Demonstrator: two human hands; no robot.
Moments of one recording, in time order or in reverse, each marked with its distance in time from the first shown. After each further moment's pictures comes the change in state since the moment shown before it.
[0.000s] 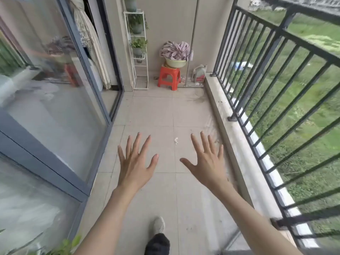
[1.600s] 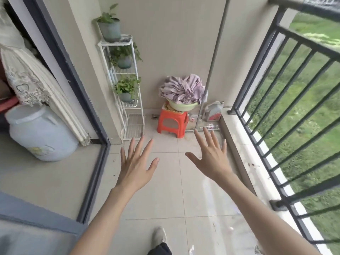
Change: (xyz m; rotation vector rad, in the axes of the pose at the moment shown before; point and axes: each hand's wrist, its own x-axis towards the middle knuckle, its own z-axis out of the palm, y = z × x) left_hand 0.936 -0.147 0.106 0.057 -0.065 0.071; right_hand 0.959 0.016 0.008 -0.003 -0.003 0.001
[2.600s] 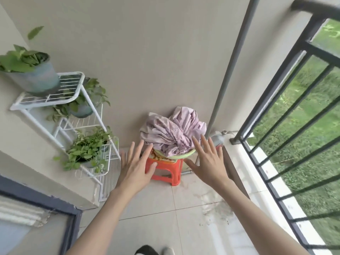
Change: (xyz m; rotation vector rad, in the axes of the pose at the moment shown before) left_hand 0.603 -0.032 0.071 -0.046 -0.132 0.098; right_hand 0.565 0.103 -0.005 0.030 0.001 0.104
